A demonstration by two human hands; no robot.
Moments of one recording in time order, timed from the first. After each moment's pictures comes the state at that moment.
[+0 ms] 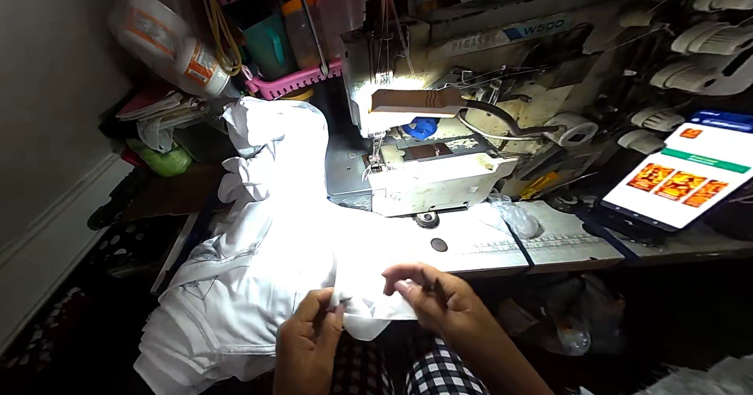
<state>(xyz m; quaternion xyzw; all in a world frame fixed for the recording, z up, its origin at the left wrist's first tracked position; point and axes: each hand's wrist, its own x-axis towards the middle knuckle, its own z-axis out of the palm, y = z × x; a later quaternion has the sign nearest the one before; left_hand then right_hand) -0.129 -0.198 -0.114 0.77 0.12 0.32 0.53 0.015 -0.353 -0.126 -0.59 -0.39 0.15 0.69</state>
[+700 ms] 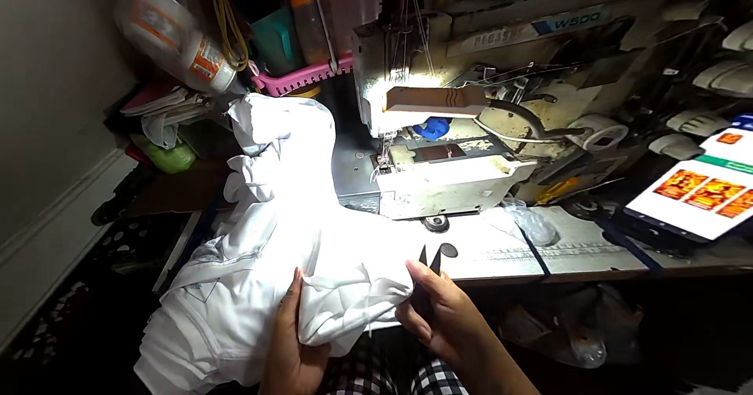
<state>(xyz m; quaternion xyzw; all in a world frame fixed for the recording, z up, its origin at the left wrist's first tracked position) -0.107 -0.186 -0.093 0.27 0.31 0.26 0.88 0.015 -0.326 -0.118 -0.35 -0.08 0.39 0.85</state>
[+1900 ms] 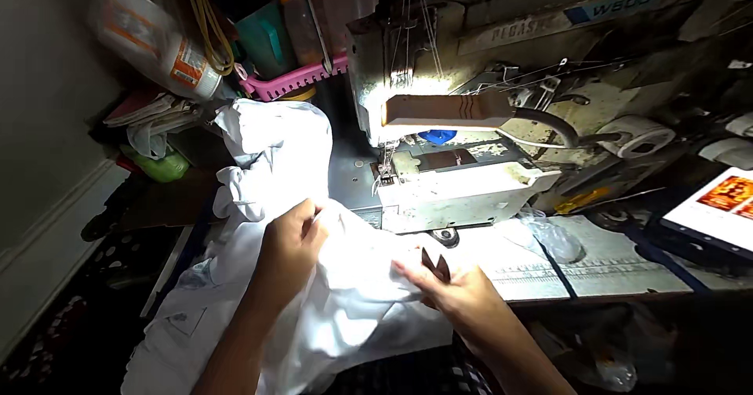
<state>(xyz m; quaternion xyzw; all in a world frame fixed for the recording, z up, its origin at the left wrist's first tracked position) -0.024 -0.112 -0.043 0.87 0.07 0.29 0.39 0.056 -0.319 -0.100 -0.68 -0.26 0.12 0.68</state>
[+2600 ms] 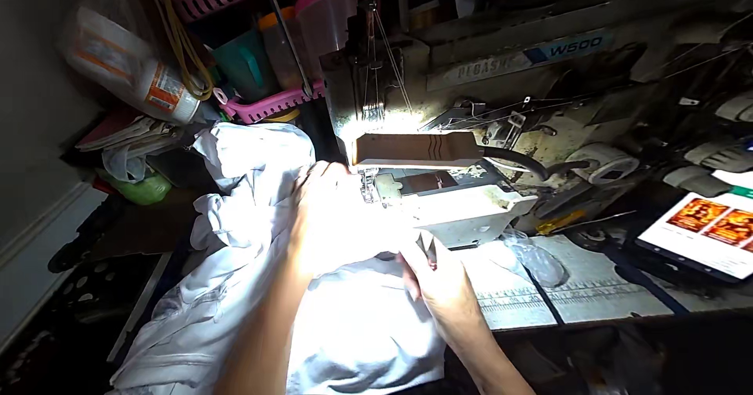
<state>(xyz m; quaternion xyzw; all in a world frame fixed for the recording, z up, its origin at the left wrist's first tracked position) 0.078 -0.123 -0.033 0.94 0.07 0.29 0.13 0.098 -0.299 -0.122 -0.67 -0.17 0.01 0.72</state>
